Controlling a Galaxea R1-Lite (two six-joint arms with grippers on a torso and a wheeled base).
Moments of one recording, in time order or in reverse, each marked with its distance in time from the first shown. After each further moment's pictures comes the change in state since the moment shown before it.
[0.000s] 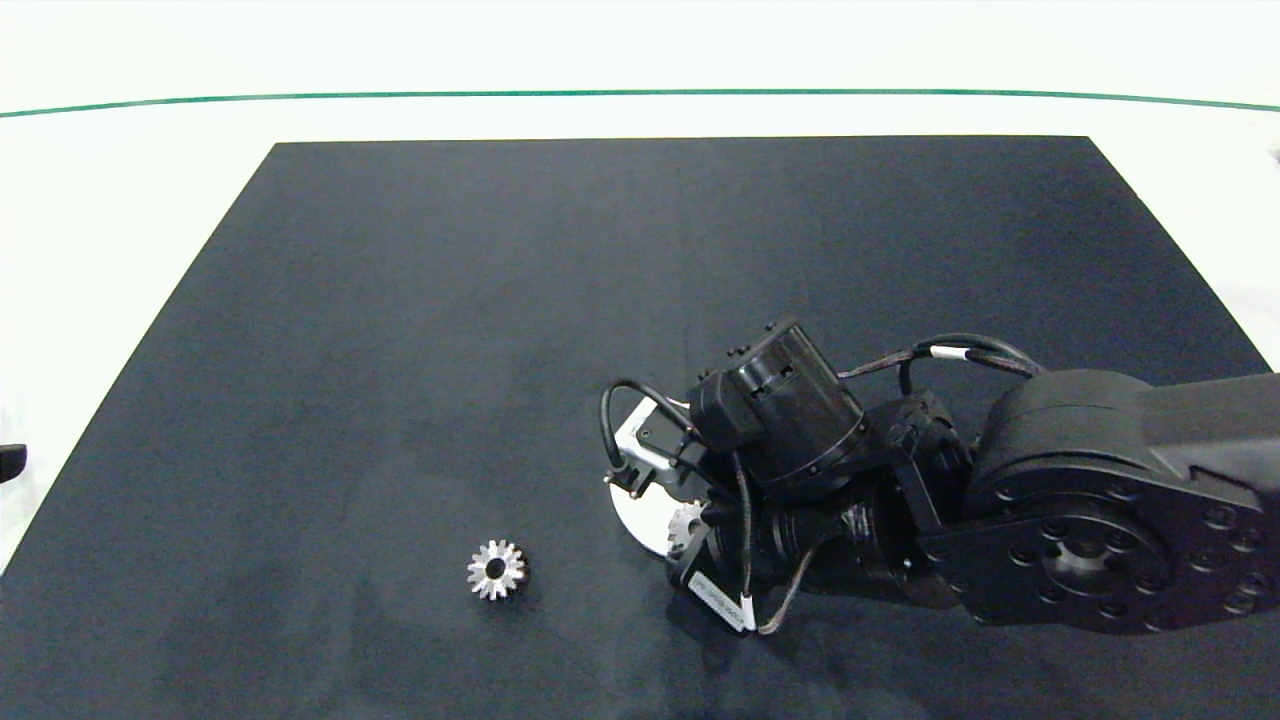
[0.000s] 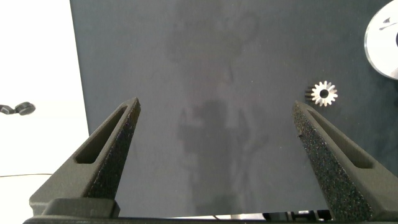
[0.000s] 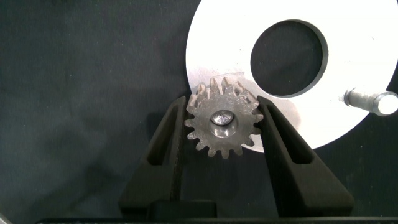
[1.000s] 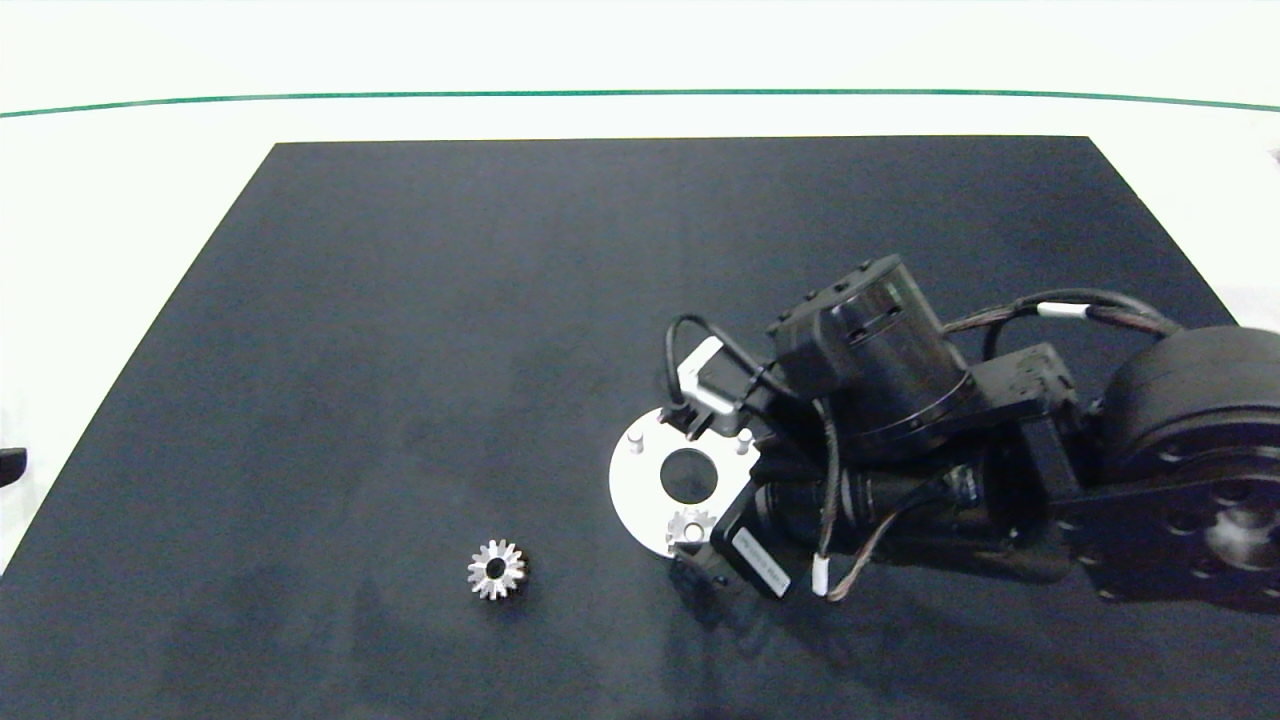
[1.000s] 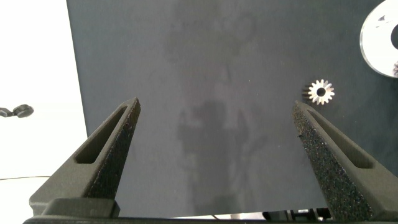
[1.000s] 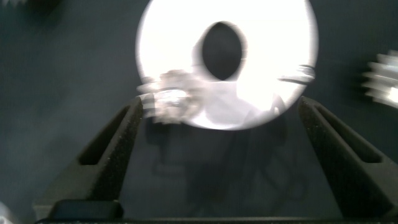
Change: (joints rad) left arm -0.012 -0.005 0.001 0.001 0.000 0.000; right arm -0.054 -0.121 0.034 -0.011 -0.011 0.056
